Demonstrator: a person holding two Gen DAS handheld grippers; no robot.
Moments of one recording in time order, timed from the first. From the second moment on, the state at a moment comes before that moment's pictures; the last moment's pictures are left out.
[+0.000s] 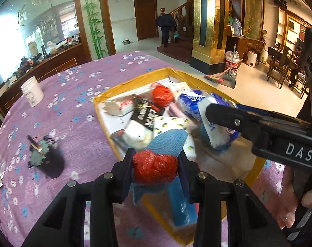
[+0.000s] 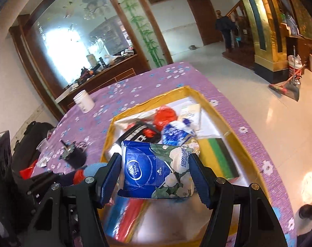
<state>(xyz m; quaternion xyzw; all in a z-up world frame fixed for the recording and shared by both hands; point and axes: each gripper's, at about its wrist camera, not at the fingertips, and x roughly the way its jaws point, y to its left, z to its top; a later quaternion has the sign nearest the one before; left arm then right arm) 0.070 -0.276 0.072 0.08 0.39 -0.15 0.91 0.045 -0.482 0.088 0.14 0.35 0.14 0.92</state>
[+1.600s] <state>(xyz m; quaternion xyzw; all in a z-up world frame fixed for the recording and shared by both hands) 0.062 -0.320 0.036 0.17 0.34 -0.14 0.92 0.064 -0.468 0.066 0.06 0.33 0.10 0.94</state>
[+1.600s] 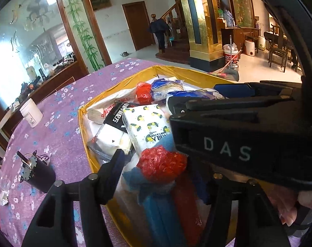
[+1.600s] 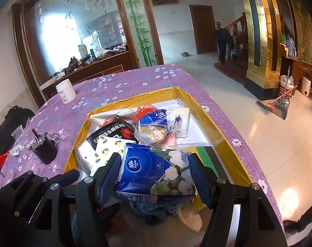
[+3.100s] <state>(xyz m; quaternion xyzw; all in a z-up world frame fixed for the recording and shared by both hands) 0.001 -0.272 0.075 0.12 0.31 -0.08 0.94 -0.050 -0.498 0.101 0.13 0.21 0.05 0.97</state>
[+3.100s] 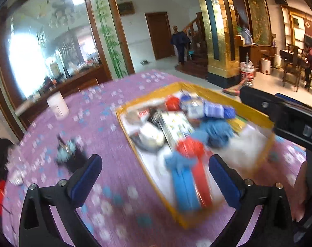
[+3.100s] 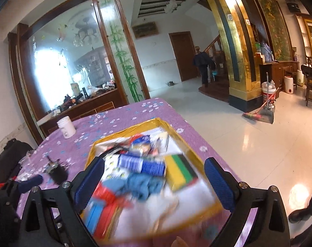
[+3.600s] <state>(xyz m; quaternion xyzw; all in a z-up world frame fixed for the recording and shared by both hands) -0.053 -0.251 0.064 0.10 0.25 0.00 0.96 -0.121 -0.476 0.073 0.11 0.17 0.01 0.98</state>
